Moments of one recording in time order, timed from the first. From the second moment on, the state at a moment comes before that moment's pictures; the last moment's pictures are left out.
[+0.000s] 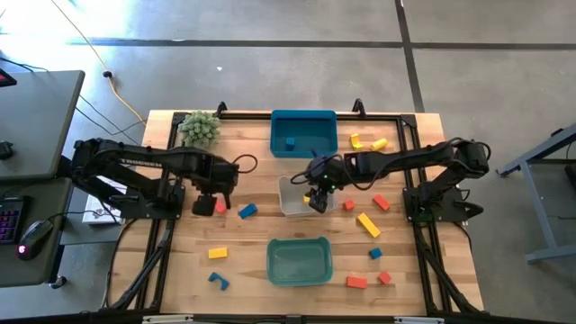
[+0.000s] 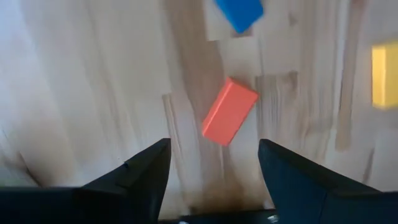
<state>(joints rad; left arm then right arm) 0.11 1.26 0.98 -1.24 -0.04 0.15 -0.02 1.57 1.13 -0.47 0.01 0.30</state>
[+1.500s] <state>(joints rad) 0.01 1.55 0.70 -0.96 -0.08 0.31 -0.02 1.57 1.26 -0.56 0.05 0.23</state>
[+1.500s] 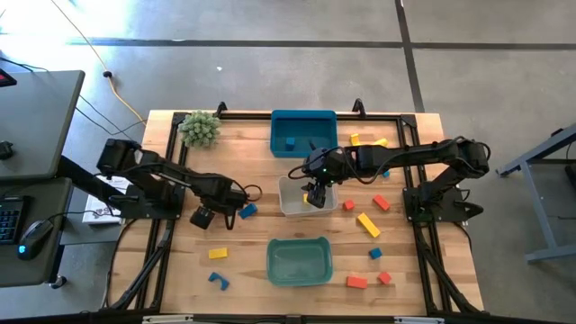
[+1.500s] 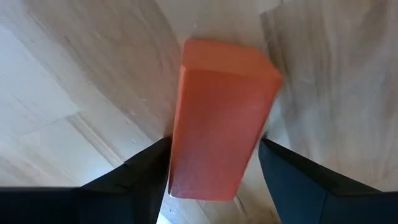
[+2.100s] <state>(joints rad) 0.02 1.55 0.71 -0.90 -0.06 0.31 -0.02 1.57 1.26 -0.57 0.05 0.23</state>
